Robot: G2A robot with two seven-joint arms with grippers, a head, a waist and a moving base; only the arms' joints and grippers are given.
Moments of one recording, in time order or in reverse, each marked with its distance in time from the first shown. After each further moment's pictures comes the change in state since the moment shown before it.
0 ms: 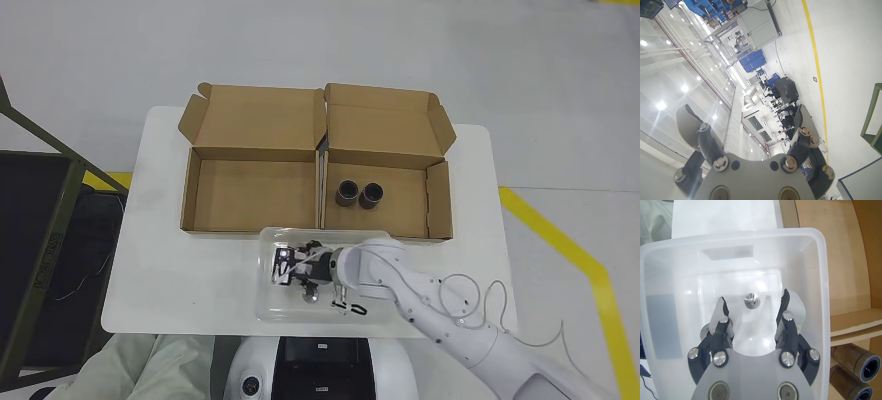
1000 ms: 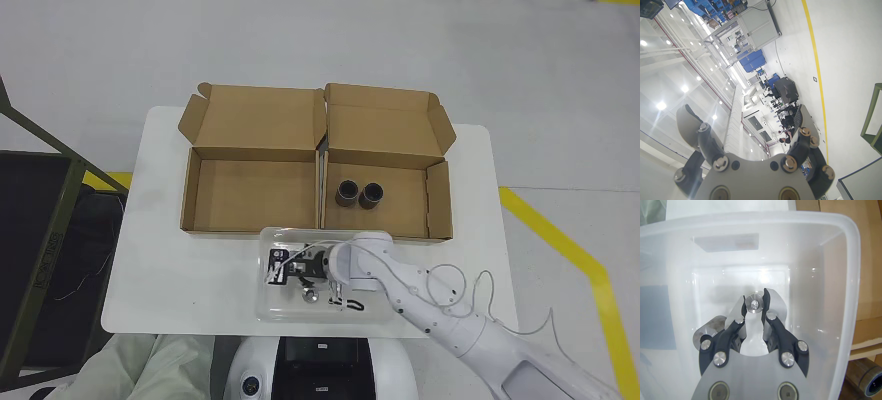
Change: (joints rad) left arm 0.000 0.000 0.000 0.000 0.000 0.000 0.000; right arm 0.053 -0.043 -0.034 0.073 0.021 -0.045 0.056
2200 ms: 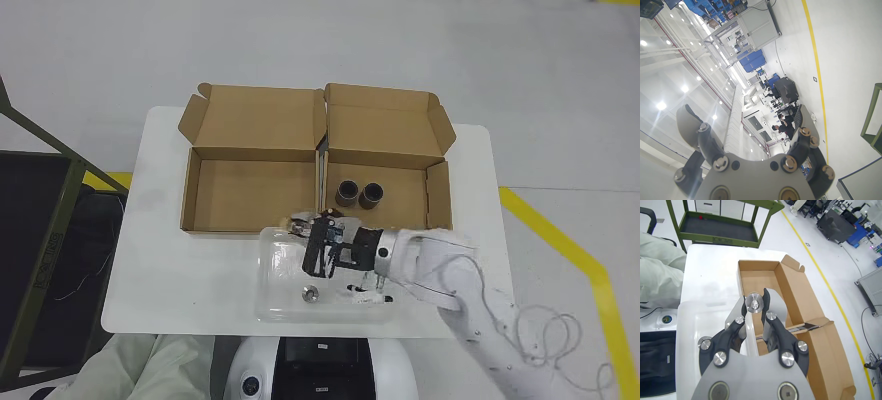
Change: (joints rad) left arm 0.000 0.000 0.000 0.000 0.000 0.000 0.000; right arm -0.261 0.124 0.426 -0.524 -0.072 -0.062 -0.310
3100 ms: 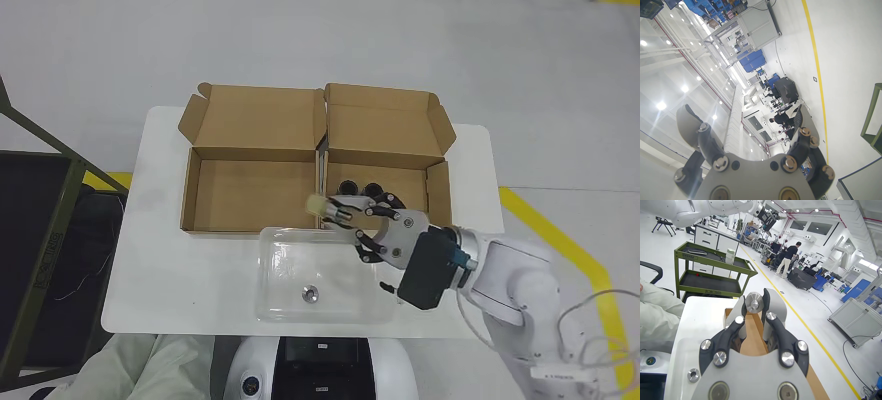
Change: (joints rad) left arm 0.000 0.000 0.000 0.000 0.000 0.000 0.000; right arm -0.139 0.045 0.250 -0.170 0.026 -0.074 -0.402
